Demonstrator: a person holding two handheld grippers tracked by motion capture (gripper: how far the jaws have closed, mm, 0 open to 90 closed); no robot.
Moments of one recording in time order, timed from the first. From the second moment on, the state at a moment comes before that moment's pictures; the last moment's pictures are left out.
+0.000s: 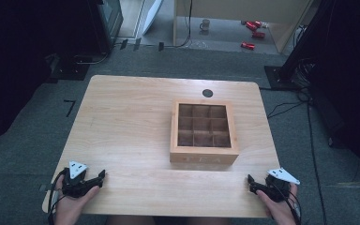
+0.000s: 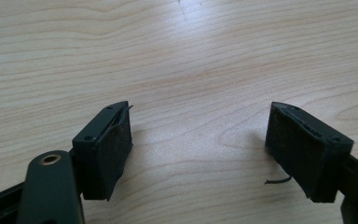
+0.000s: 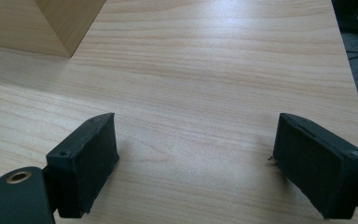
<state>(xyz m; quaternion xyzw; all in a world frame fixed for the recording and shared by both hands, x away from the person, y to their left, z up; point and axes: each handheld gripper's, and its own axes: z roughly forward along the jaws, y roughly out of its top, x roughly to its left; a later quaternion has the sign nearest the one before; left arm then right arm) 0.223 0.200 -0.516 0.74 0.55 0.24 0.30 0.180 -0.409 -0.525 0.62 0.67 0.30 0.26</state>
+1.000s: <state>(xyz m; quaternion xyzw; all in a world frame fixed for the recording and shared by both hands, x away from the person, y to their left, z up) 0.243 0.087 -0.485 0.76 0.47 0.18 0.40 0.179 -0.411 -0.525 0.62 0.67 0.31 0.26</state>
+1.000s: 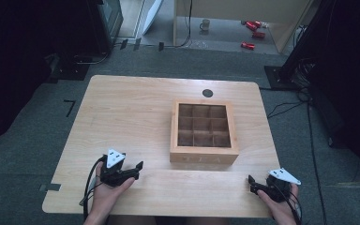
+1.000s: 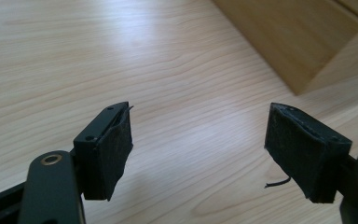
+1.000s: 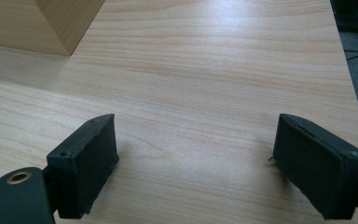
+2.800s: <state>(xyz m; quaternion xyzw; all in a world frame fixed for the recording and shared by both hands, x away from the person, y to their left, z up) 0.260 -0.024 -0.469 0.80 0.43 0.14 0.39 0.202 -0.366 -0.482 0.60 0.65 0.40 0.23</state>
